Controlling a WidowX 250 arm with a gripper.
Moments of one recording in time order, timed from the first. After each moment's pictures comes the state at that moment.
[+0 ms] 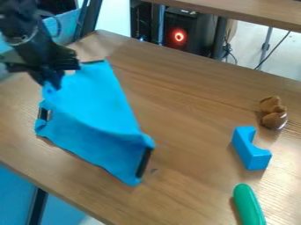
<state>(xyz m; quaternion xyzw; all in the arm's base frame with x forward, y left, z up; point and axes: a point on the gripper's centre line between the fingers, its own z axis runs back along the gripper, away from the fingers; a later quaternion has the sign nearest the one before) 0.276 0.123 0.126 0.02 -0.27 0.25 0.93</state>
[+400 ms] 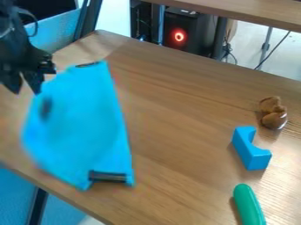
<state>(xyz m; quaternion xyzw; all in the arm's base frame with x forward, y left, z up) 0.246 0.141 0.129 0.05 -0.22 0.23 0.95</state>
